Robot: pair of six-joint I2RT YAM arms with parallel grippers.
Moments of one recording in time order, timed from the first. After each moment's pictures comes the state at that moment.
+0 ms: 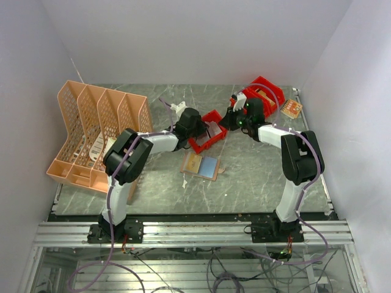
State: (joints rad) left arm -0.67 2.06 1.27 0.33 -0.15 -1.05; right arm 0.23 1.91 1.13 0.28 -0.51 0.07
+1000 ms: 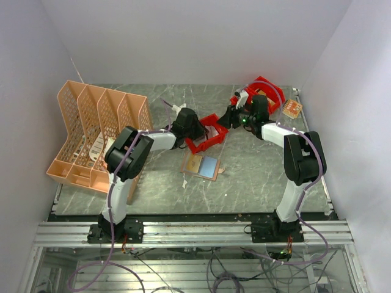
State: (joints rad) left arm -0.61 2.11 1.28 0.29 0.05 -0.98; right arm 0.19 1.90 1.15 0.27 -0.68 0.09
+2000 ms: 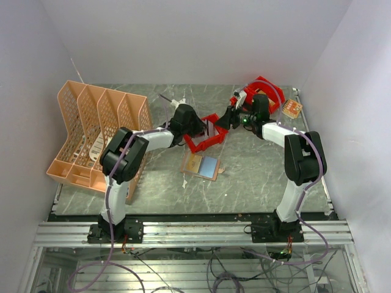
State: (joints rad) left arm -0.60 2.06 1.29 0.29 0.06 -0.95; right arm 0.19 1.90 1.16 0.27 -0.79 0.09
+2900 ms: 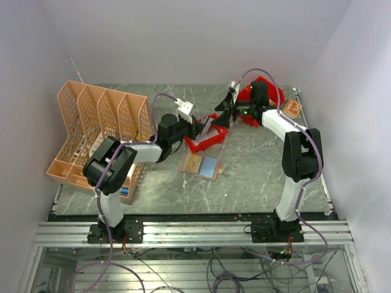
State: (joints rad) left arm -0.59 1.84 0.95 0.77 0.25 -0.23; right arm 0.19 1.94 1.40 0.02 -1.10 -0.29
